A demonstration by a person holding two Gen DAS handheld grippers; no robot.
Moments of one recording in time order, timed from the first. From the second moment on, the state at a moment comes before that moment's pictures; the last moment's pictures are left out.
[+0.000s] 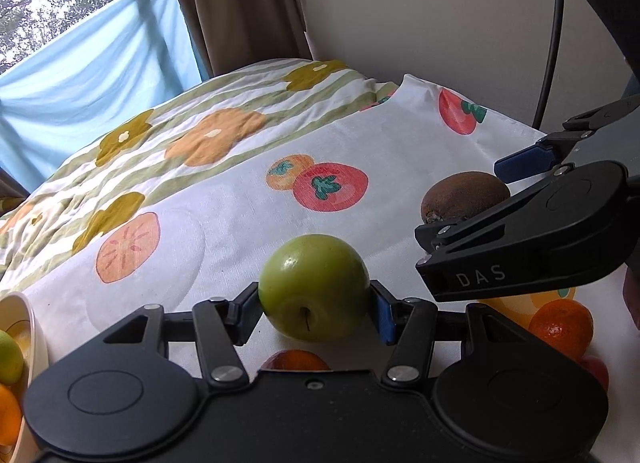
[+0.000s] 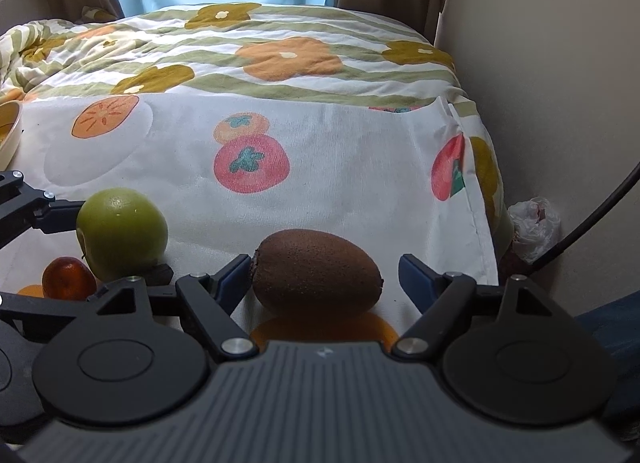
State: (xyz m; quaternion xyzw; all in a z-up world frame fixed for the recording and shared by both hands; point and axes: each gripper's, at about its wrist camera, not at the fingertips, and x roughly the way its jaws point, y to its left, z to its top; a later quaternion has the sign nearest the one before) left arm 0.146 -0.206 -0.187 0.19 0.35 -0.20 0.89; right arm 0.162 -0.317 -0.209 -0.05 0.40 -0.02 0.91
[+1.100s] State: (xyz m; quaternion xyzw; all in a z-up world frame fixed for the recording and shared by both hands) left arm 0.133 -0.188 -0.158 0.17 0.32 -0.18 0.91; right arm 0.148 -0.307 -0.176 -0.05 0.37 0.02 0.93
